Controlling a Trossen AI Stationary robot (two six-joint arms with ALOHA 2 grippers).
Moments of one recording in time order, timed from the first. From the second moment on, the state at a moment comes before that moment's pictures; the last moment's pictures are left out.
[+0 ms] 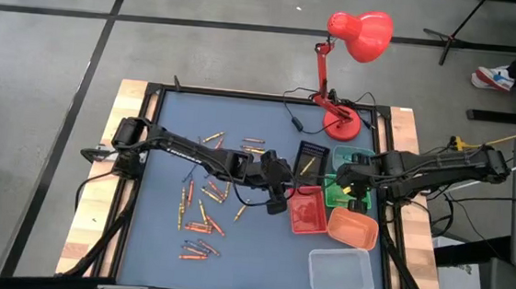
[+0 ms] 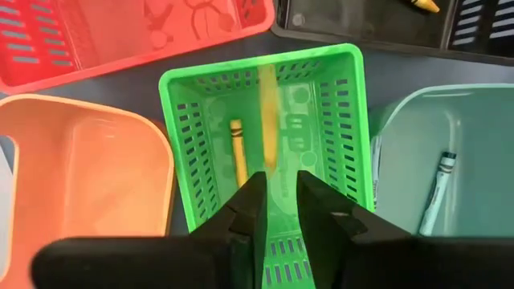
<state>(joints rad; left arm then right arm) -0.10 1.94 1.48 -0.21 -0.25 -0.28 0.14 1.03 0.80 -1.14 0.06 0.20</state>
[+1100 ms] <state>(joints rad) -0.03 1.94 1.45 -0.80 -0.32 -0.87 0.14 1.03 0.80 -1.12 0.06 0.20</state>
